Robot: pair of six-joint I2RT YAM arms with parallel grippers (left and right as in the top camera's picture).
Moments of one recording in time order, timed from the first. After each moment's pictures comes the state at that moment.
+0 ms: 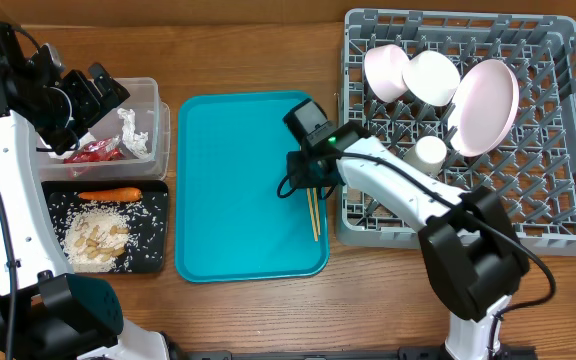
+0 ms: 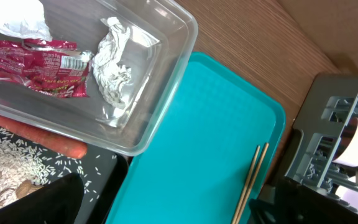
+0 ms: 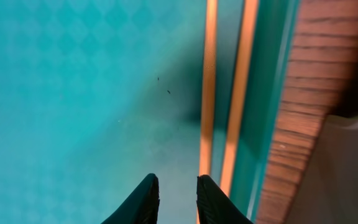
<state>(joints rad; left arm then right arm) 0.35 1.74 1.86 -1.26 0.36 -0.32 0.63 2.01 1.45 -0.71 -0.04 0.51</state>
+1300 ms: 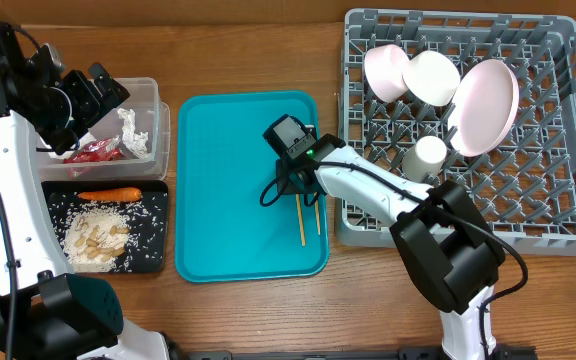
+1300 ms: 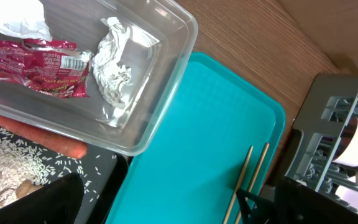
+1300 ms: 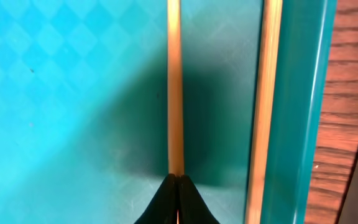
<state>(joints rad) 0.35 1.74 1.86 -1.26 0.36 -0.32 0.69 2.08 1.45 -0.65 0.08 0.62</state>
